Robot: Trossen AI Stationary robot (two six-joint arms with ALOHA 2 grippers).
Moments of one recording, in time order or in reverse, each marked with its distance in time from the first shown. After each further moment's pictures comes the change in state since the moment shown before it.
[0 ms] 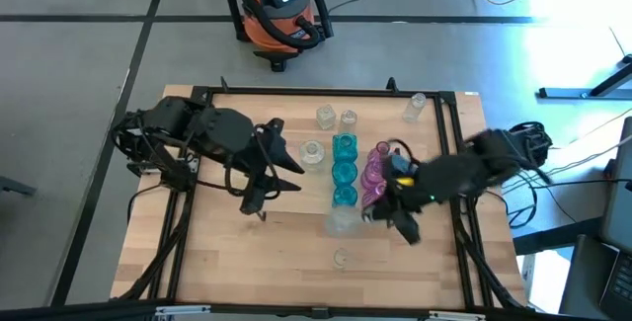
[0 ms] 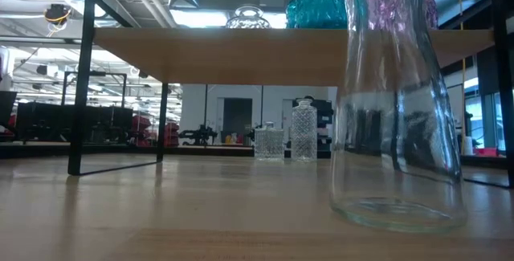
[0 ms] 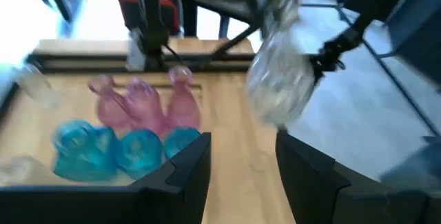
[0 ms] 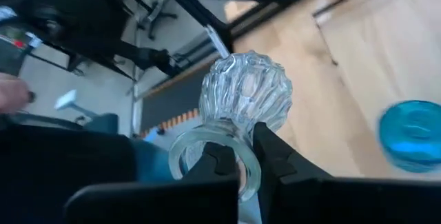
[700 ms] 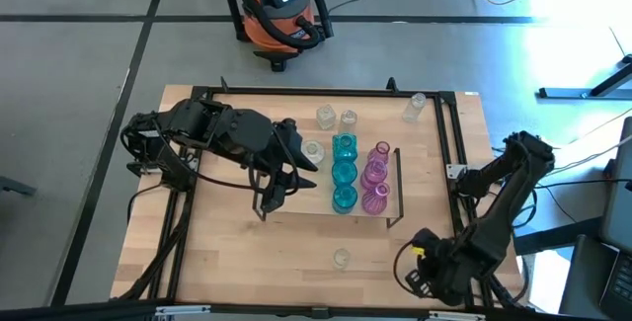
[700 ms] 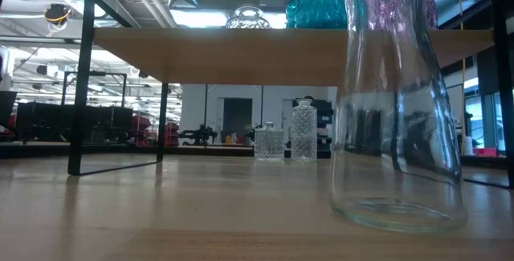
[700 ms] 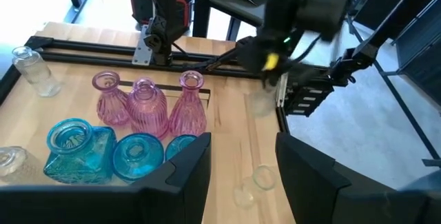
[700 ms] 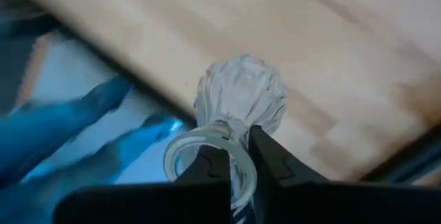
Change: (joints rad) left arm 0.036 0.051 -0.002 0.052 0.000 -0.070; right arm 0.492 -0.081 -0.817 0.066 -0.040 1.042
